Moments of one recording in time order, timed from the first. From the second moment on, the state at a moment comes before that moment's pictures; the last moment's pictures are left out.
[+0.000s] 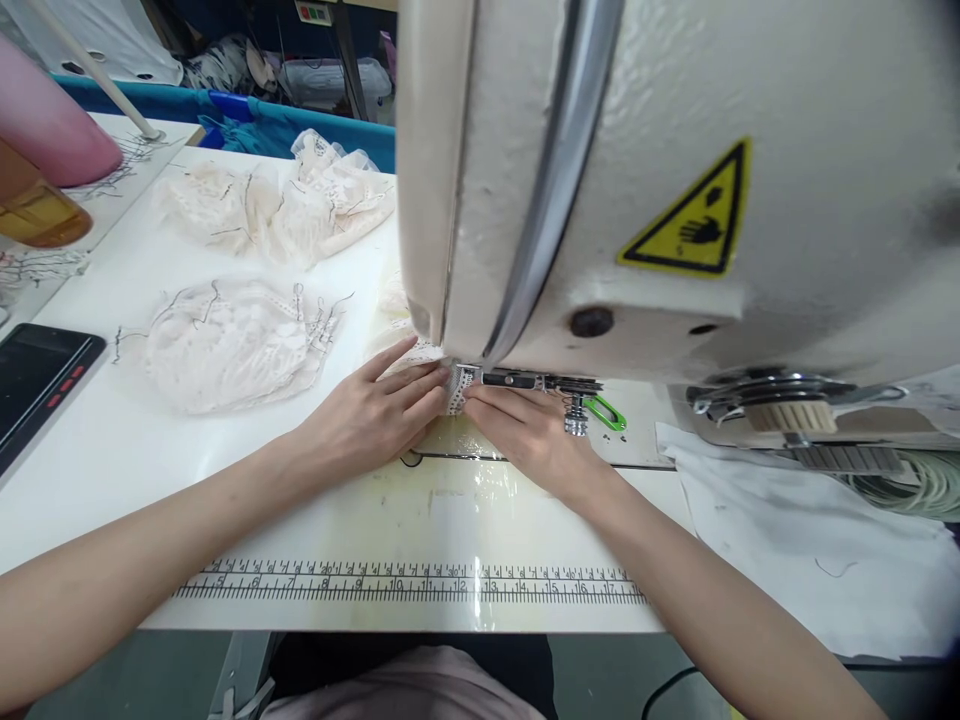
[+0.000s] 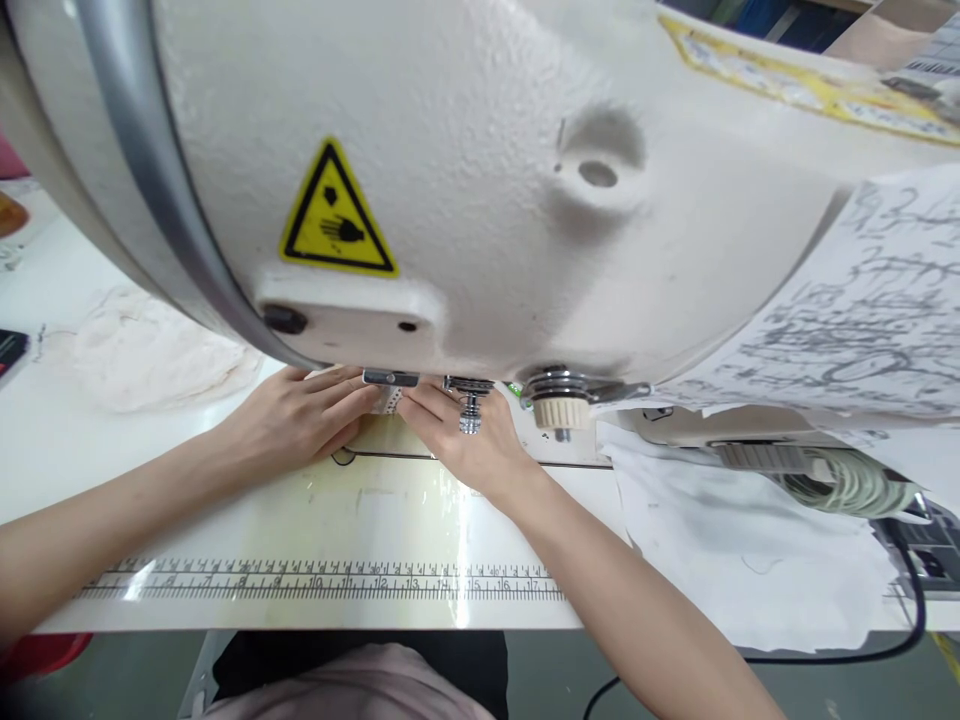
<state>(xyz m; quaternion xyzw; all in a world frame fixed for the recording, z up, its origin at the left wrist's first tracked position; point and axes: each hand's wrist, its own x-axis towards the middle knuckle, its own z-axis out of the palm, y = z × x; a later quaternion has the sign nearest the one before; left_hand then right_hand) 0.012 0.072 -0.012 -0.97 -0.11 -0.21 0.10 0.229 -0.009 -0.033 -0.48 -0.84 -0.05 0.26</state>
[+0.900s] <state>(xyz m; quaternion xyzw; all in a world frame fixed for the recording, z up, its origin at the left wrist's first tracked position) 0.011 0.075 -0.014 -0.97 -0.13 -0.17 0.07 0.231 0.001 -0.041 -0.60 -0.71 0.12 0.35</state>
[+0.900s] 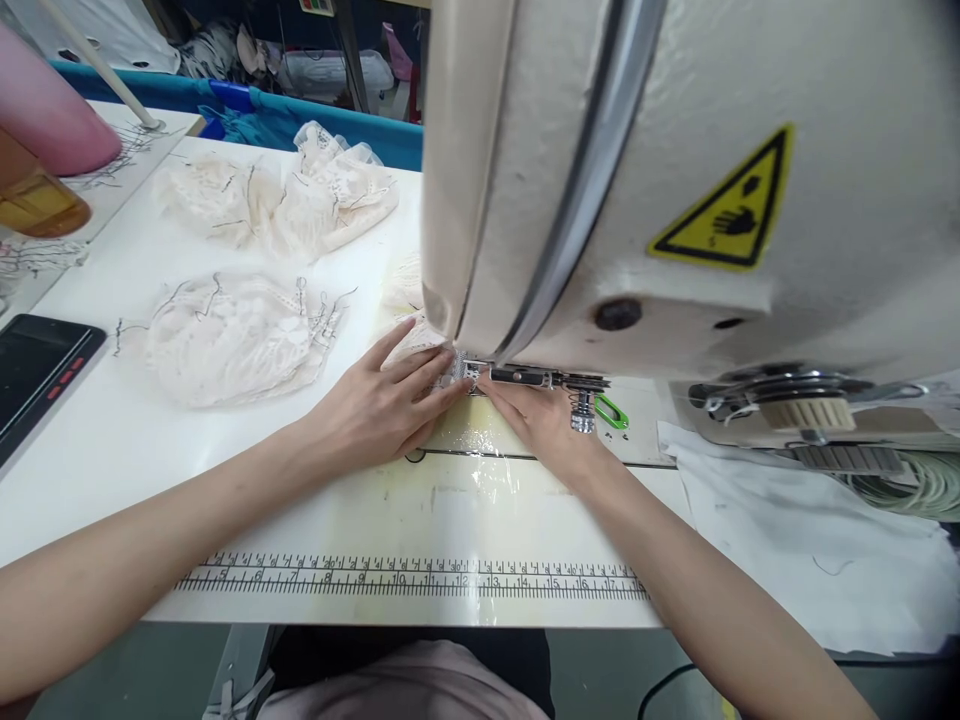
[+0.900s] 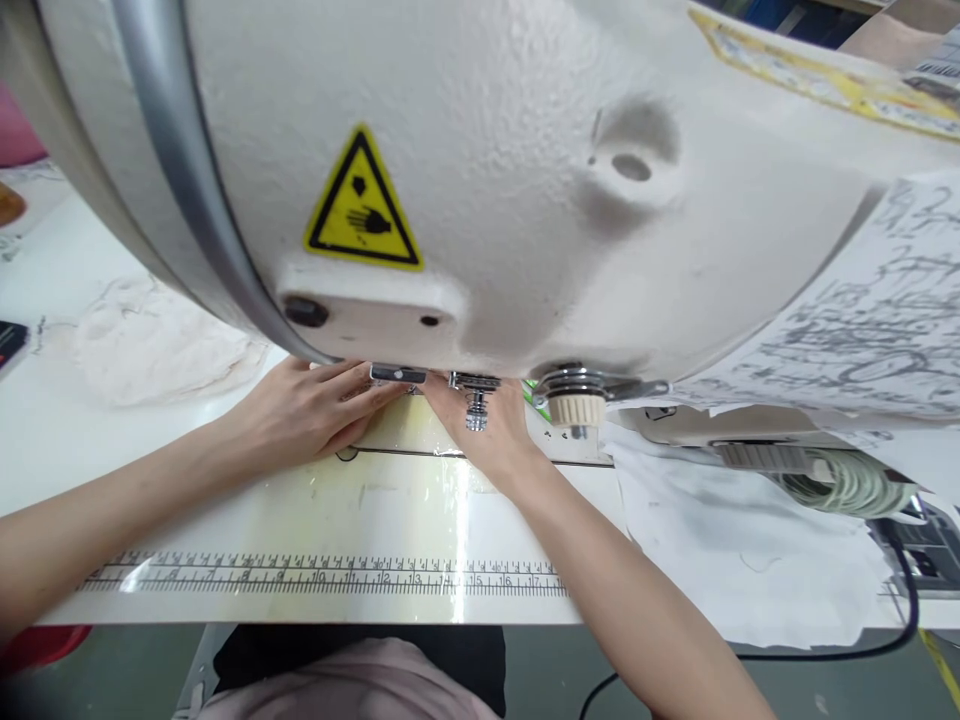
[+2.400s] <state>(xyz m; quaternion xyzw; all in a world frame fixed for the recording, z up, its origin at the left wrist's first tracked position) 0.015 0.076 -0.016 -0.97 -0.16 -0.16 0.05 0.225 -0.013 -0.026 -0.60 -0.77 0.05 0.22</state>
